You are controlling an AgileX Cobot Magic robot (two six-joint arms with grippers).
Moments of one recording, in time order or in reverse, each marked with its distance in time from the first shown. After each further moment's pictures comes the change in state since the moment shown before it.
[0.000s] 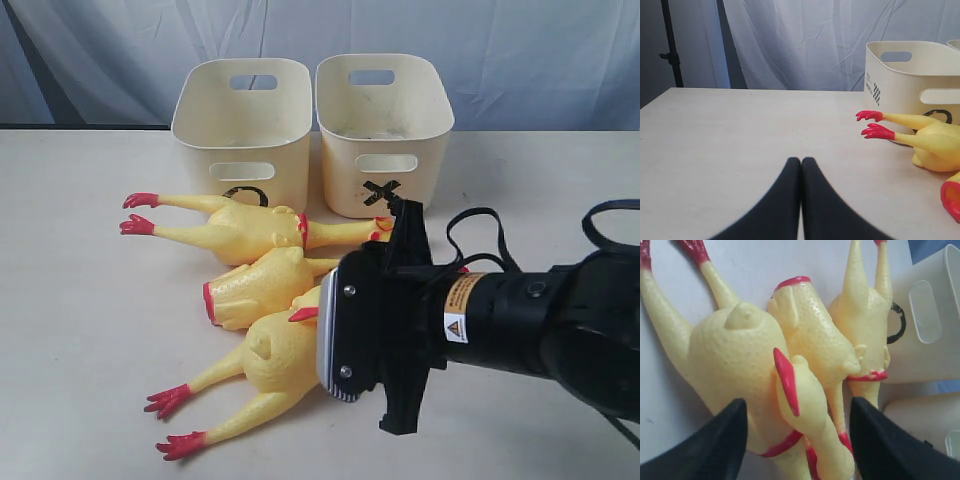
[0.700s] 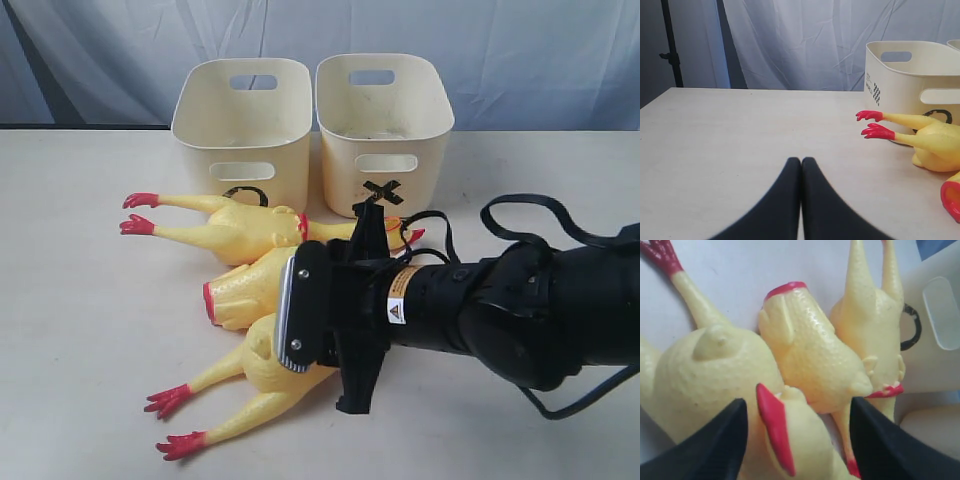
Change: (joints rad) left arm 0.000 0.000 0.000 0.000 0.000 0.000; right arm 0.000 0.193 -0.107 0.058 -0.061 0.000
